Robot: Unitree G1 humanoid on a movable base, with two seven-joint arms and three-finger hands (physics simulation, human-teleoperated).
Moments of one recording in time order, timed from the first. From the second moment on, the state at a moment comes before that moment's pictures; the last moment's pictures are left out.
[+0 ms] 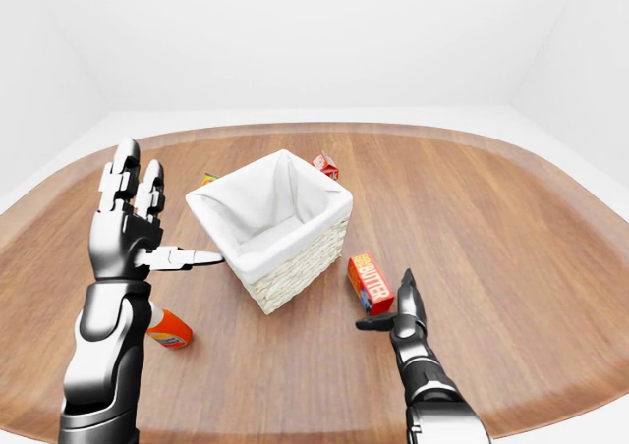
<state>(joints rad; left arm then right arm) -0.13 0.07 0.11 -0.40 -0.06 0.09 -0.04 -0.43 -0.21 -0.09 1.19 -0.24 -0.09 -0.29</state>
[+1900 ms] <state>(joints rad) -0.13 0.09 0.15 -0.40 -0.08 0.09 -0.03 -0.60 -0.23 -0.08 1.38 -0.58 -0.05 -0.32</state>
